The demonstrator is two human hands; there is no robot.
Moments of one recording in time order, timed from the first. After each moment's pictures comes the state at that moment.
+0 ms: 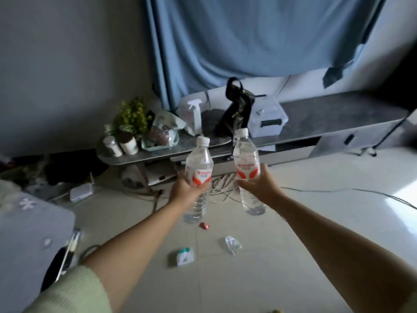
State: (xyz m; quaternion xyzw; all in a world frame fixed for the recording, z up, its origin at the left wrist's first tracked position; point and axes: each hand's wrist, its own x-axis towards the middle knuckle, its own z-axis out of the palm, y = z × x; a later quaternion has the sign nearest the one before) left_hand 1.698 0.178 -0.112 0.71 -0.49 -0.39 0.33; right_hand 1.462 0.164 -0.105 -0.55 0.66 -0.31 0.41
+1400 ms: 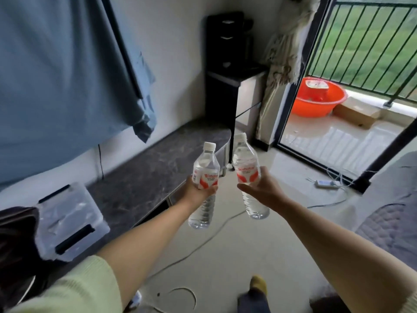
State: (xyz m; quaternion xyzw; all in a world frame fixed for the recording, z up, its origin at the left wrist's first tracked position) left_hand 0.893 -0.151 -0.093 0.42 -0.70 -0.54 0.19; right_hand 0.722 -0.016 -0.077 -0.34 0.82 -0.41 0.22
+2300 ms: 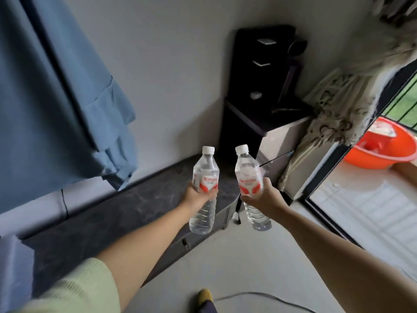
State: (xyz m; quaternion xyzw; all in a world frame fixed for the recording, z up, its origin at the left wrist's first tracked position) left_hand 0.565 -0.450 -0.102 0.53 -0.59 -0.56 0.23; right_hand 0.366 -0.357 -0.104 -0.39 0.82 -0.32 0.27
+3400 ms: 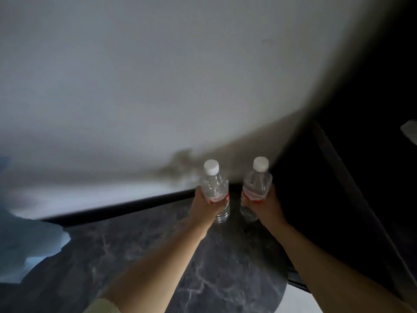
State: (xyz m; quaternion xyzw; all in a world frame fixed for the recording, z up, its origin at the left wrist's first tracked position) left_hand 0.391 -0.850 -0.316 0.64 -0.38 -0.56 0.37; right_hand 0.229 -0.845 -0.319 -0.41 0.72 -0.39 0.41
